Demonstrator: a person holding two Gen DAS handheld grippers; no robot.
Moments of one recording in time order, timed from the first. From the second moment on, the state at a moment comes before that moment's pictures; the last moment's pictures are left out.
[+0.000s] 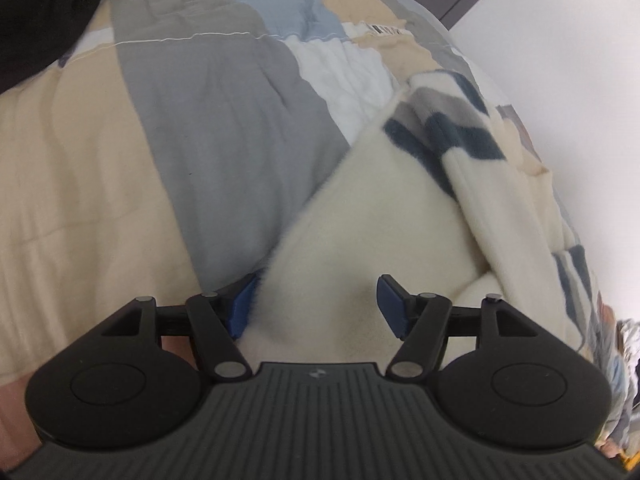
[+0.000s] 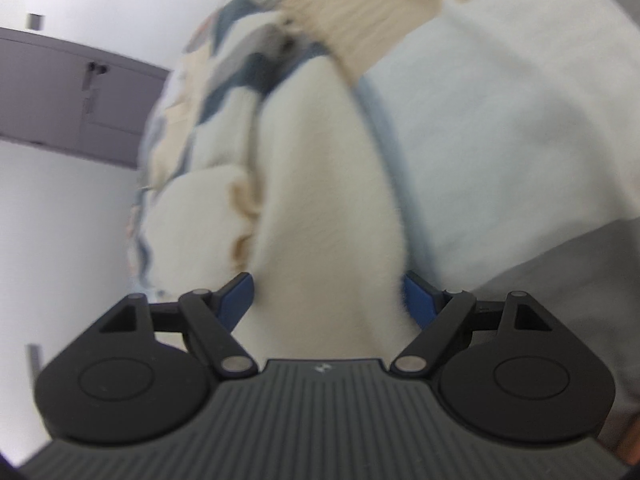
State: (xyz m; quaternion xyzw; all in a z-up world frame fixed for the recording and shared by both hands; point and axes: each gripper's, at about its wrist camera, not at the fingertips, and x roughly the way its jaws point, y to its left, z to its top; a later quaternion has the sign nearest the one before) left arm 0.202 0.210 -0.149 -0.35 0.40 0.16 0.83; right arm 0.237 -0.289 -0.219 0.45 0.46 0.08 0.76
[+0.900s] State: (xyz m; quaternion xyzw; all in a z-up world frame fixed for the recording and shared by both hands) left arm 0.192 0.190 -0.128 -0.34 0.35 0.09 0.87; right arm 0.242 -0.276 -0.178 0.42 0.36 0.21 0.81
